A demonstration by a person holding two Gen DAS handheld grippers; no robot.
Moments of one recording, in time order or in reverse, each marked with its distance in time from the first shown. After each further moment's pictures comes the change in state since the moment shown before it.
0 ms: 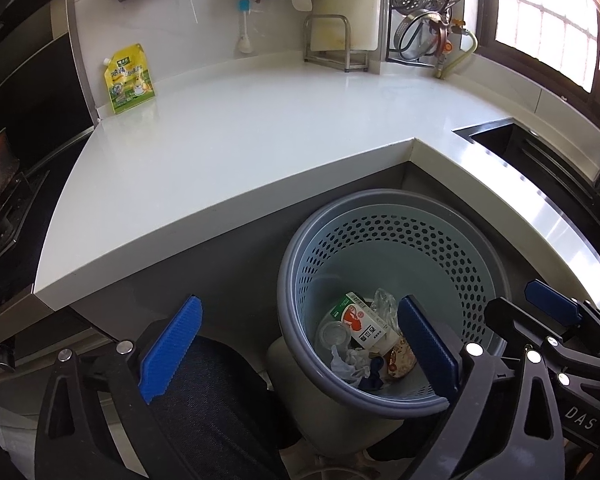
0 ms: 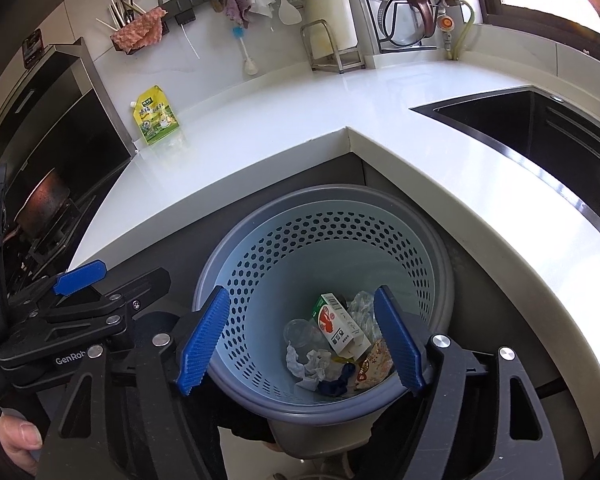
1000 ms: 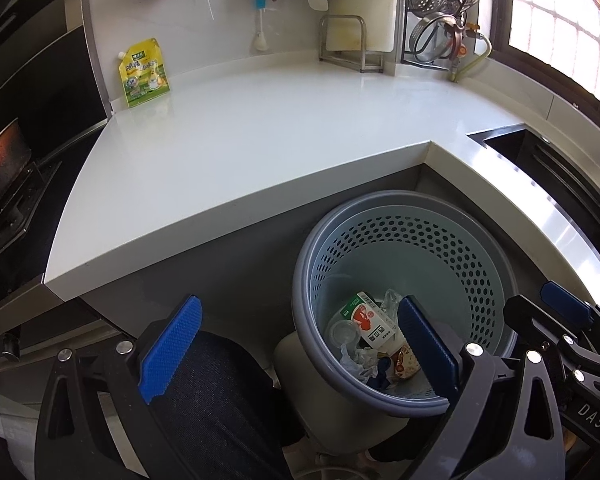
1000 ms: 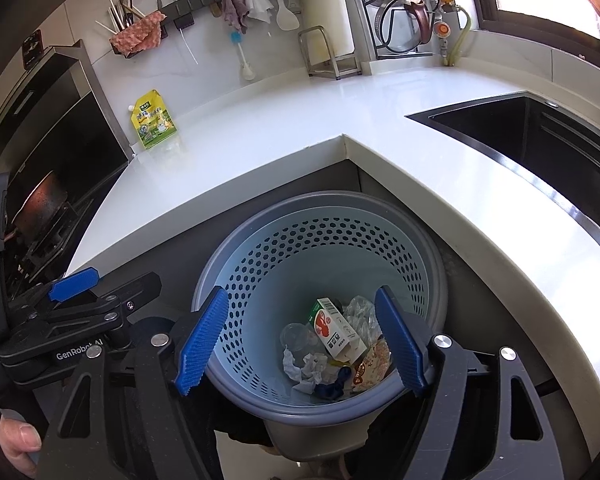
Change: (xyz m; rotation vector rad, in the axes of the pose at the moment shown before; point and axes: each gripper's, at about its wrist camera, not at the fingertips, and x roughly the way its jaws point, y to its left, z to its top) left arm -0.002 0.008 -0.001 -0.033 0.001 0.035; right arm -0.007 -0.001 0.002 -0.002 -0.017 -0.015
